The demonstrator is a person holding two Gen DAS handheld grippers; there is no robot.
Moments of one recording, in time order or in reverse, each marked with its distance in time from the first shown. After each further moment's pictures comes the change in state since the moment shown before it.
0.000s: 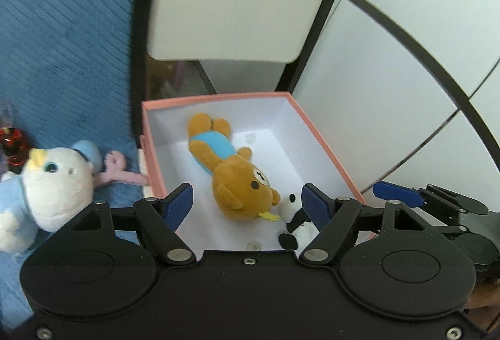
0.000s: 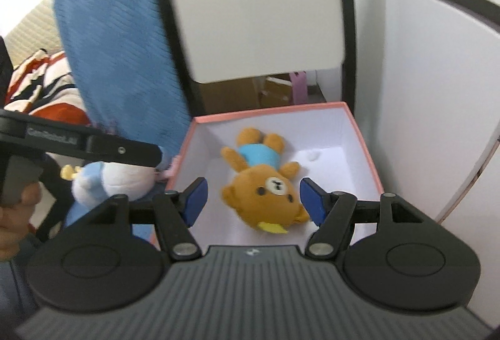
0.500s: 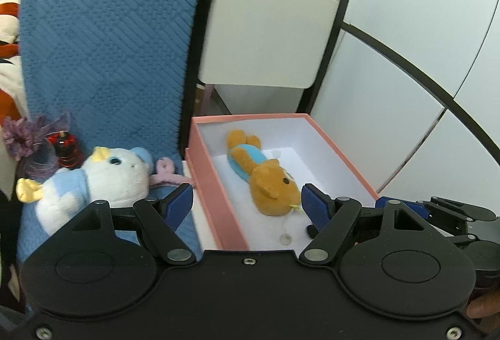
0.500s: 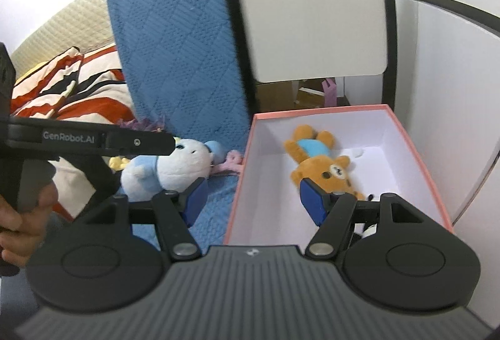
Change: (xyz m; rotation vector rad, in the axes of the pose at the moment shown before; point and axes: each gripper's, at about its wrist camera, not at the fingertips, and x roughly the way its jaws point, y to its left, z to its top) left arm -0.100 0.037 -0.071 0.016 -0.179 0.064; right arm -0.039 0.082 -0.043 -0.034 -0.060 0.062
